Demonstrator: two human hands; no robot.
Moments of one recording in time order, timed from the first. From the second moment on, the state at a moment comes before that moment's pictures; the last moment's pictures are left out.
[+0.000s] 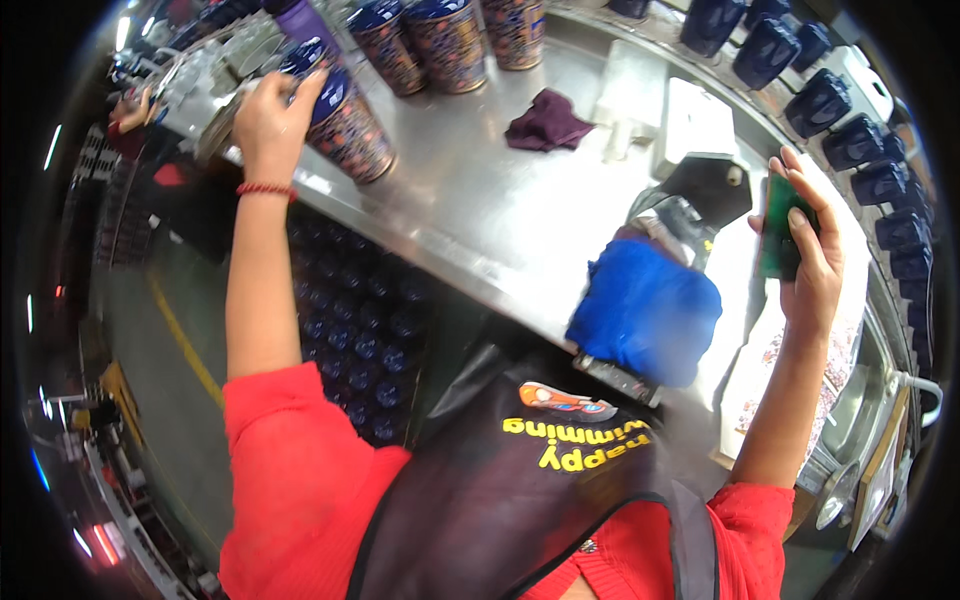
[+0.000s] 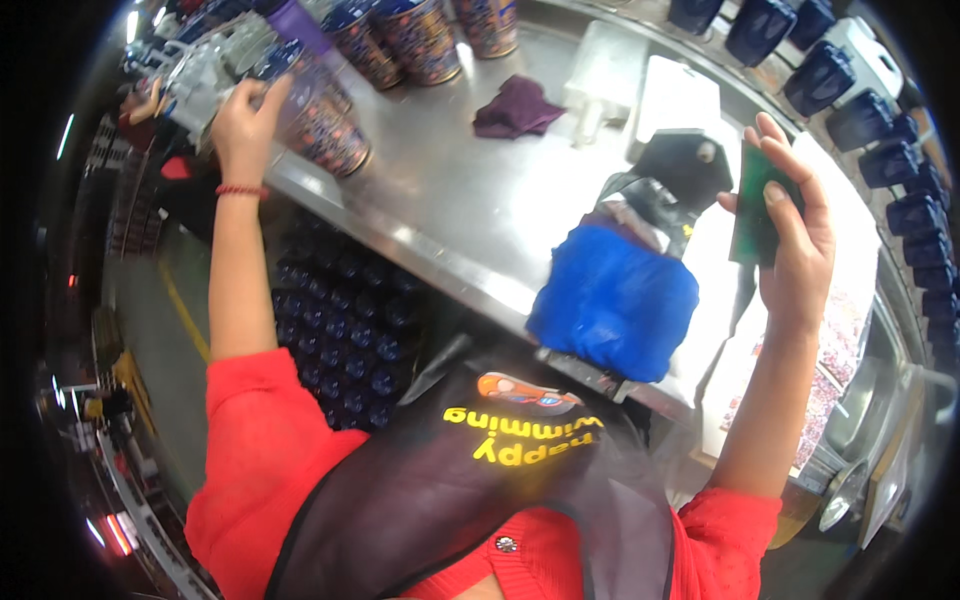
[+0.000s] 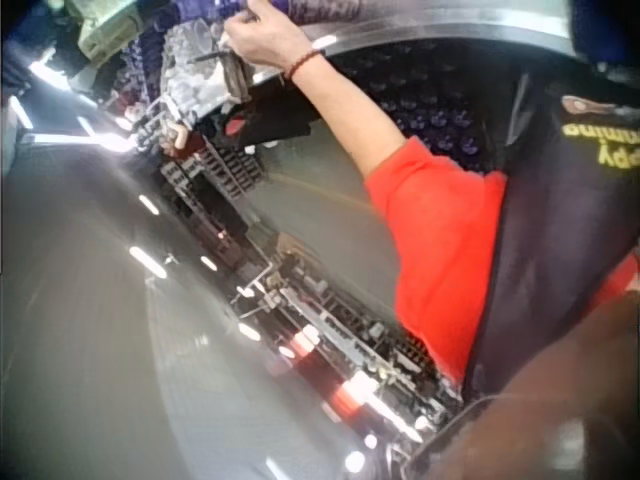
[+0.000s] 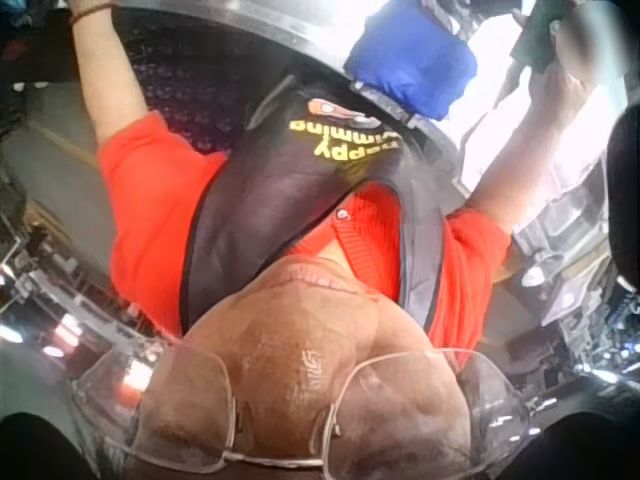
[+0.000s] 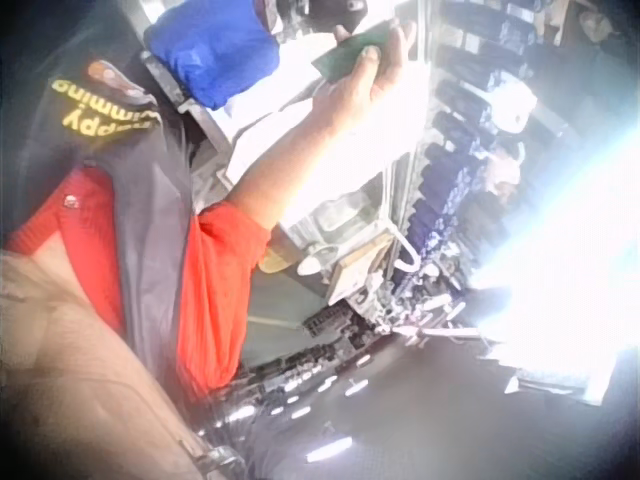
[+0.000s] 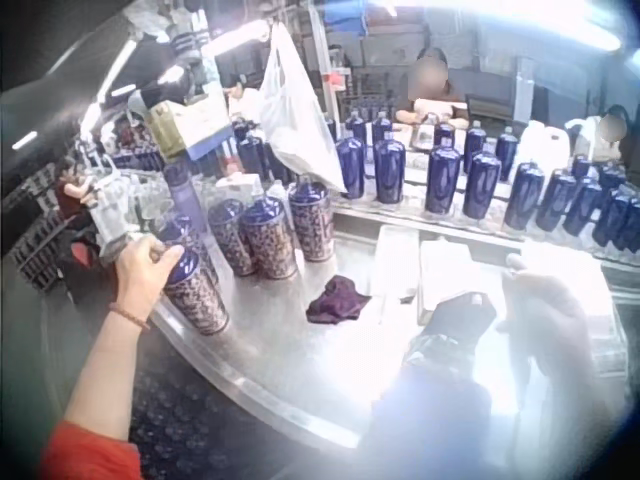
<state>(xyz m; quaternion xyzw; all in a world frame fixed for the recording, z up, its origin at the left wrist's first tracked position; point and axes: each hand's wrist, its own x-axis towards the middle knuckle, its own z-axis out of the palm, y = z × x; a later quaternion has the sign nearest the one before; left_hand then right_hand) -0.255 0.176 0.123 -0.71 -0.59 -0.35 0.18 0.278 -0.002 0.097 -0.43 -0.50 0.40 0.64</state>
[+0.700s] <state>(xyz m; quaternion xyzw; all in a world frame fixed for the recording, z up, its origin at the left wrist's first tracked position) -0.111 0.088 0.081 -0.82 -0.41 -0.40 -0.02 0.608 0.317 0.093 -0.78 -0.51 -0.17 0.33</state>
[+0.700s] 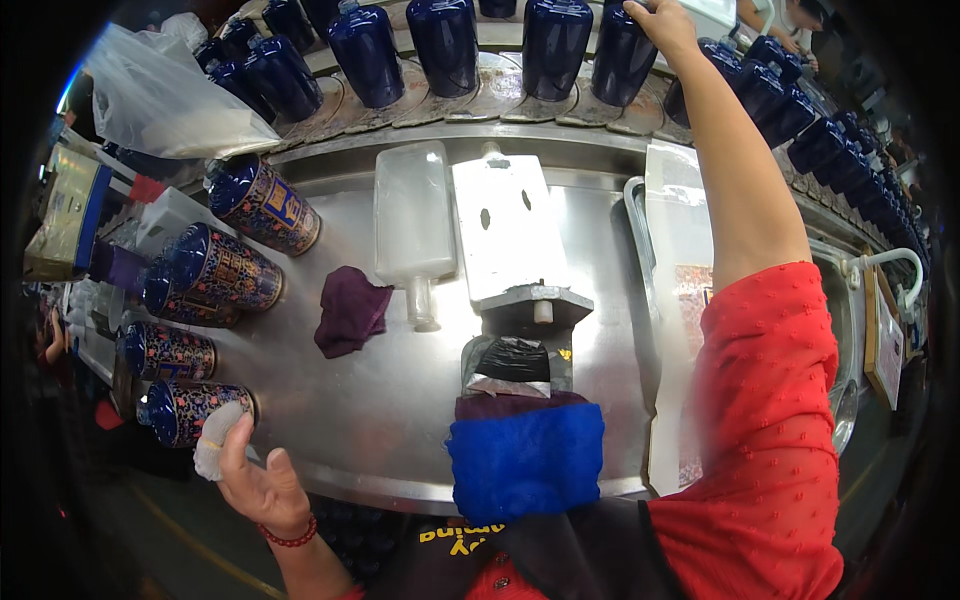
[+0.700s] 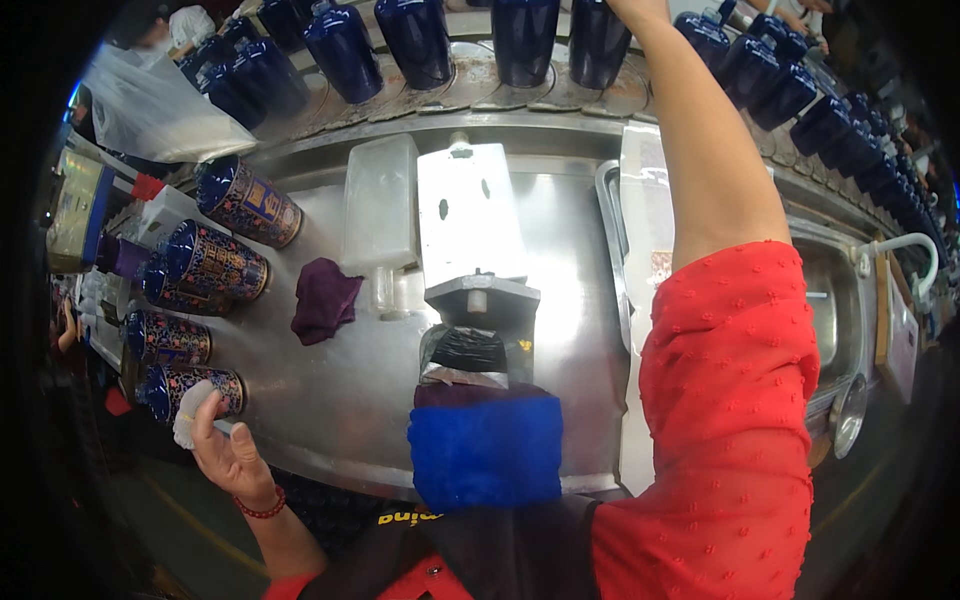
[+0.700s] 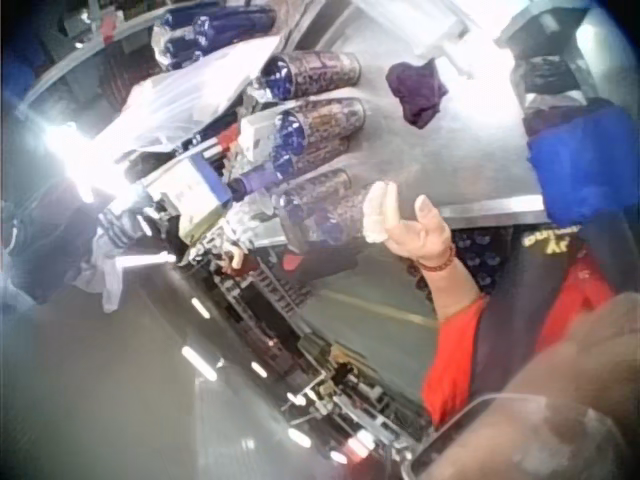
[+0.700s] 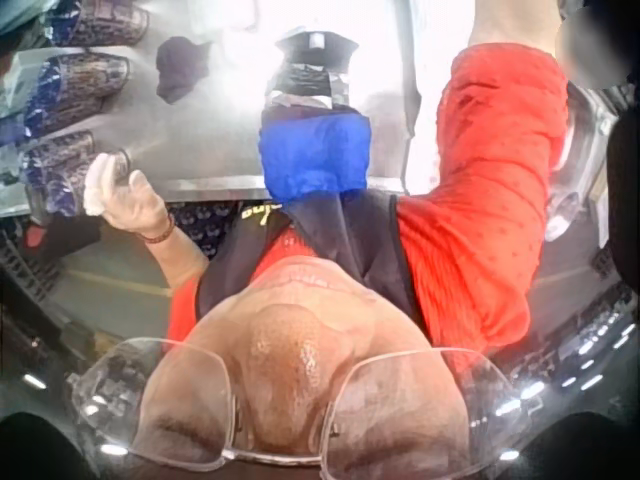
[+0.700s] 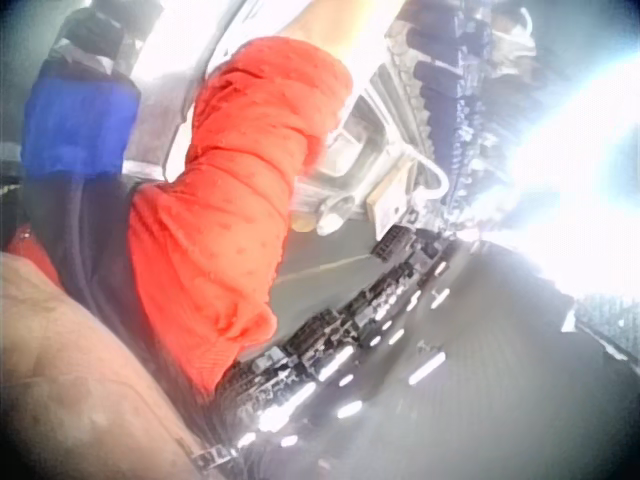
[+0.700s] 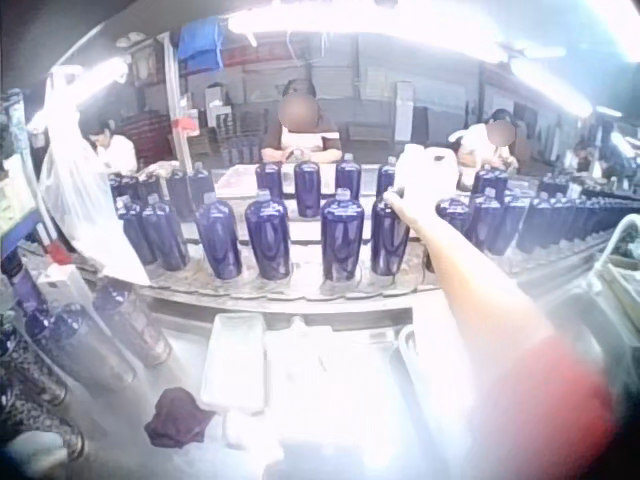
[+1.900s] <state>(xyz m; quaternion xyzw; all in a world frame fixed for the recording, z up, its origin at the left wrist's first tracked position) 0.073 0.047 0.071 -0.33 -0.14 -0.27 -0.89 0.253 -0.028 0.046 -0.58 -0.45 0.37 0.58</state>
